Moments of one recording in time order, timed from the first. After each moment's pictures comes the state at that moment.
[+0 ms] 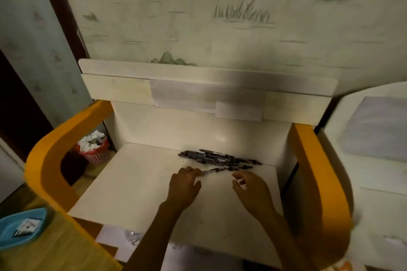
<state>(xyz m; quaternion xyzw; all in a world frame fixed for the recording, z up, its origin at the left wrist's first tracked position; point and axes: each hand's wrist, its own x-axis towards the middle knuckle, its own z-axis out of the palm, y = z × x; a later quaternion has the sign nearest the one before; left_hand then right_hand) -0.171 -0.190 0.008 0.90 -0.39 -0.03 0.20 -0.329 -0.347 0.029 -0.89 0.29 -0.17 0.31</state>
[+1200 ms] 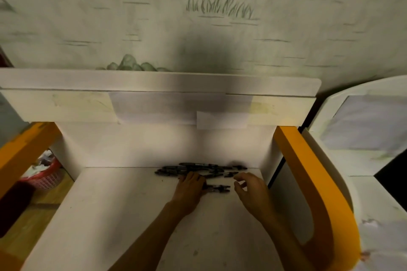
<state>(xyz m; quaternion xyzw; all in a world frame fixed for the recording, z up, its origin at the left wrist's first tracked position) -0.111 -0.286 -0.043 0.81 -0.58 -0.04 0.06 -0.305 -0.398 0.013 -0.87 0.38 -0.18 0.25</state>
